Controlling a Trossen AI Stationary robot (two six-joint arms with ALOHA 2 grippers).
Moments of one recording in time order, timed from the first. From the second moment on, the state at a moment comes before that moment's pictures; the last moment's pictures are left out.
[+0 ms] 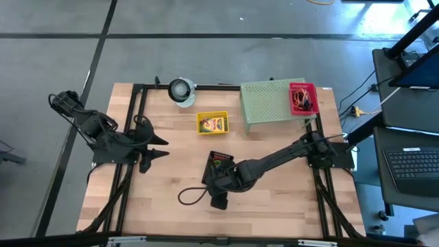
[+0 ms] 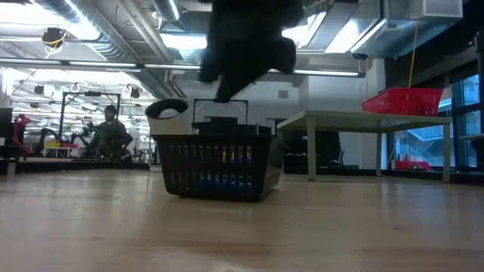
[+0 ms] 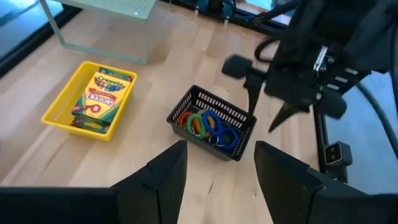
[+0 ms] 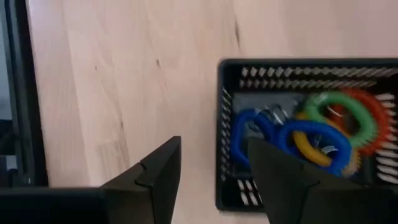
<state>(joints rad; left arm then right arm) -0.54 0.87 1.10 -0.90 -0.54 -0.68 0.41 2.14 1.81 -0.79 0.16 0.59</state>
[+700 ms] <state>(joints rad) -0.54 0.81 1.10 -0.90 -0.56 -0.63 0.36 2.29 1.81 -0.78 0.14 0.58</state>
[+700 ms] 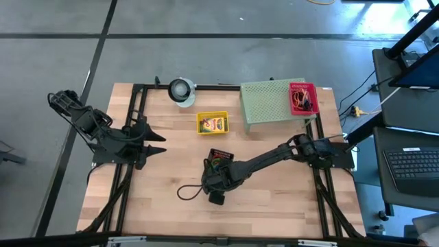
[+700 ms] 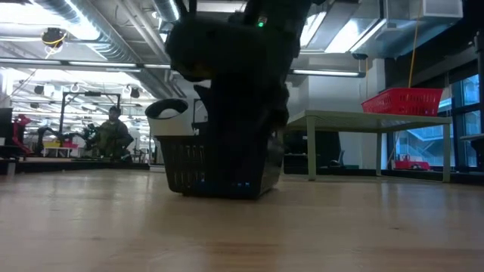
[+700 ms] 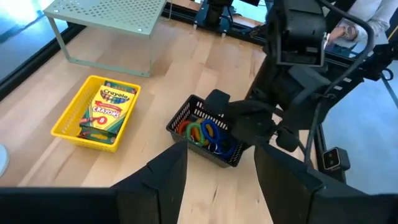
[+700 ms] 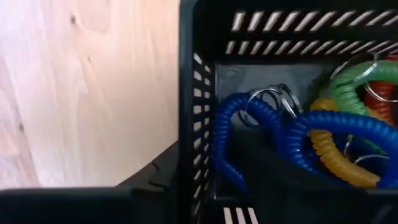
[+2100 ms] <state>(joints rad) -0.54 0.78 1.10 -1.00 -0.59 -0.63 0.31 1.88 1.81 -1.15 0.16 0.48</state>
